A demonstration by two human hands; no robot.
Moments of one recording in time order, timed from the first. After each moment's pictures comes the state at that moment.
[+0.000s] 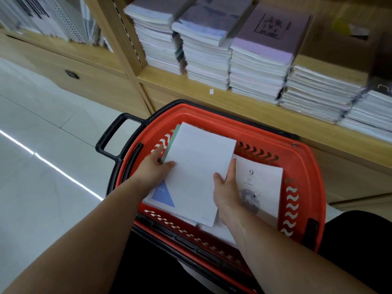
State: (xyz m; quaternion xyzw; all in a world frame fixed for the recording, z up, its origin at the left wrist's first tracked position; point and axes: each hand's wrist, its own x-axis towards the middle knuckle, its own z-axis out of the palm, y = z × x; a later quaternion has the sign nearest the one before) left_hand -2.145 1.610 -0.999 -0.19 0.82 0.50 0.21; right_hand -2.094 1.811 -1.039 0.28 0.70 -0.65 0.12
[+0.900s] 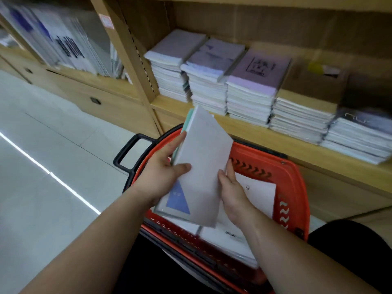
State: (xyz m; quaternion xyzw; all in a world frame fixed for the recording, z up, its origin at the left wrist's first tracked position) left_hand -2.107 1.659 -0.868 -0.05 0.76 0.64 0.13; right_hand -2.100 1.834 -0.985 0.17 0.57 -0.78 0.16
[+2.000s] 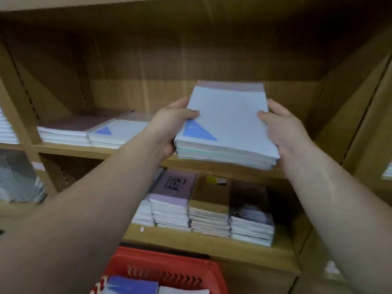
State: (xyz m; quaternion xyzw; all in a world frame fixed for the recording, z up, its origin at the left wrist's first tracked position) left_hand -2.212 1.876 -0.554 0.18 0.60 0.77 0.12; right_hand -2.133 2.079 -0.563 0.13 0.63 -0.72 -0.27
